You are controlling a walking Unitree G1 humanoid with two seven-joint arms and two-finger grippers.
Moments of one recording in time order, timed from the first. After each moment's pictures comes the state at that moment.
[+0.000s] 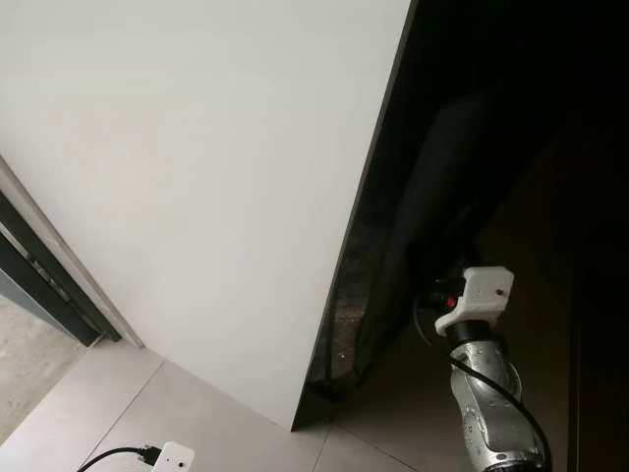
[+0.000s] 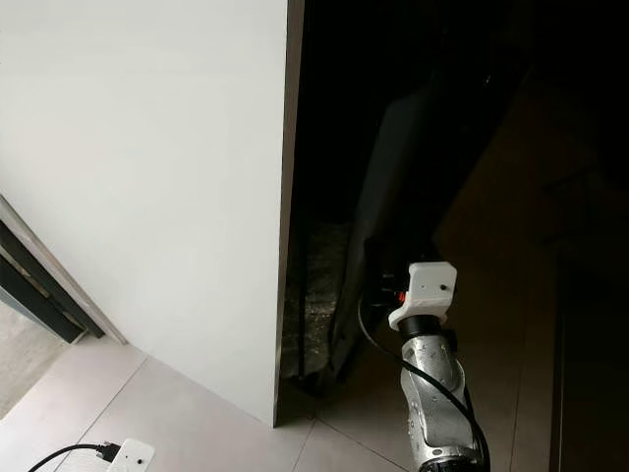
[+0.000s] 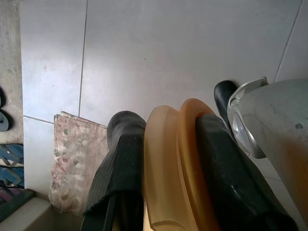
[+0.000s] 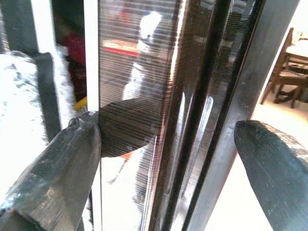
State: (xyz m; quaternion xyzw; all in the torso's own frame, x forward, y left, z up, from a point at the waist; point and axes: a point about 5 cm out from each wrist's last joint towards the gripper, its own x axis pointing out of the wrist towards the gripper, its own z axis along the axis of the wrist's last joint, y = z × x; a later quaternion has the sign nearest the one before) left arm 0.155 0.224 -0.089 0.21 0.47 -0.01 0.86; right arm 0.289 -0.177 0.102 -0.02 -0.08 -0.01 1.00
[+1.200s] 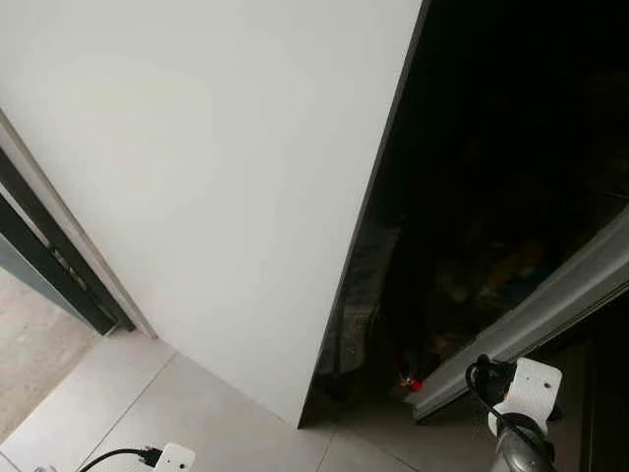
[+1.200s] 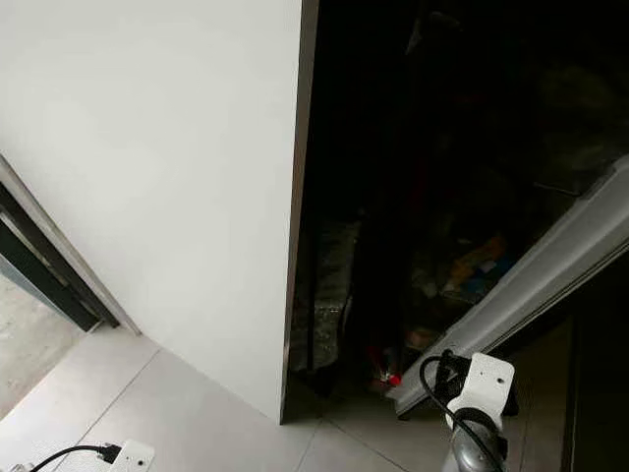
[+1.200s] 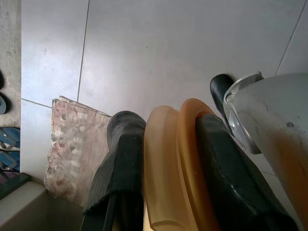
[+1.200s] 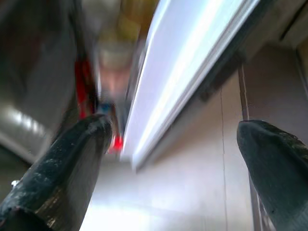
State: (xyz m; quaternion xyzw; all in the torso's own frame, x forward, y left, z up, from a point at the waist) left arm 0.153 0.224 -0.090 0.20 0.48 -0.01 0.85; right arm 0.203 -0.245 -0.040 0.00 0.25 -0.22 0.94
